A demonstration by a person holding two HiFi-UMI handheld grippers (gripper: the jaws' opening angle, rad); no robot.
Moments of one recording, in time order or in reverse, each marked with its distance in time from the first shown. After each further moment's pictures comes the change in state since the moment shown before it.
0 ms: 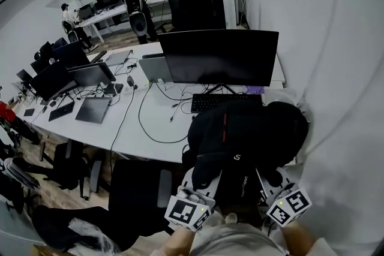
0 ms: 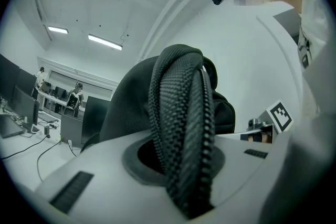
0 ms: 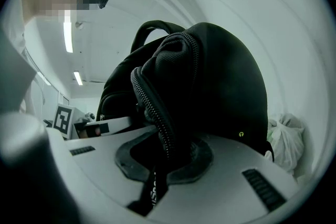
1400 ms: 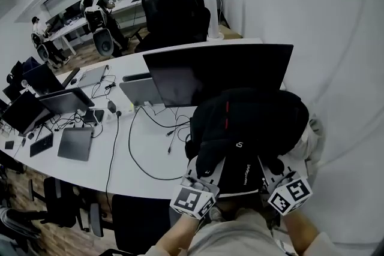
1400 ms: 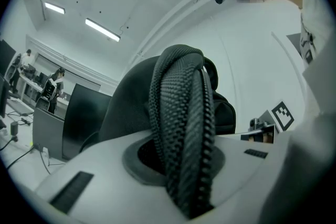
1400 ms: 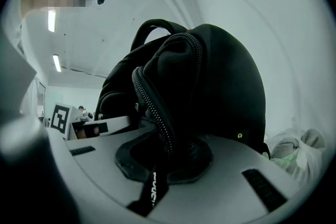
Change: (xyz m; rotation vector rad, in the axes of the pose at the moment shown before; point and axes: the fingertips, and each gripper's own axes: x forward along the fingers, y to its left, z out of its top) left arm 0.140 0.191 -0.011 -0.068 -0.041 -0.165; right arm 0.205 -0.078 0.015 -0.073 -0.010 -0.209
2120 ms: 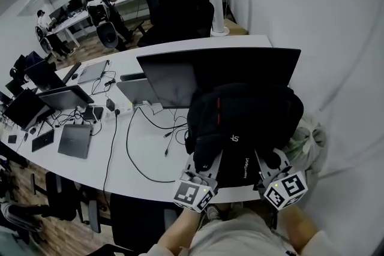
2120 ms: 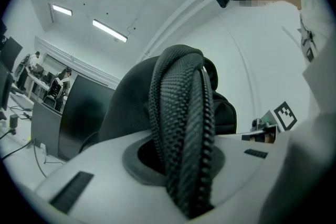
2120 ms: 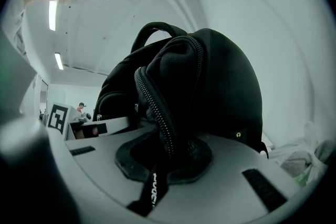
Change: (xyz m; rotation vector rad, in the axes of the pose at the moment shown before) left arm 0.061 0.033 -0.018 -0.024 -0.016 0.078; right arm 0.052 -0.057 0.004 -0.019 0.022 0.032
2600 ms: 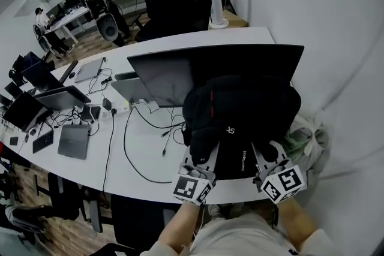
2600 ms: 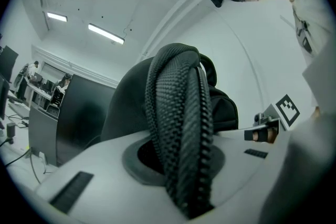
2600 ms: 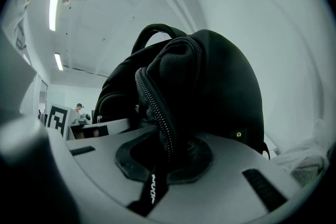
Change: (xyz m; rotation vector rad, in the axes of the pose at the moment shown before) left arm 0.038 0.025 -0.020 0.067 -0.001 0.024; right arm 0.035 -0.034 -0.009 -0.005 -0.027 0.002
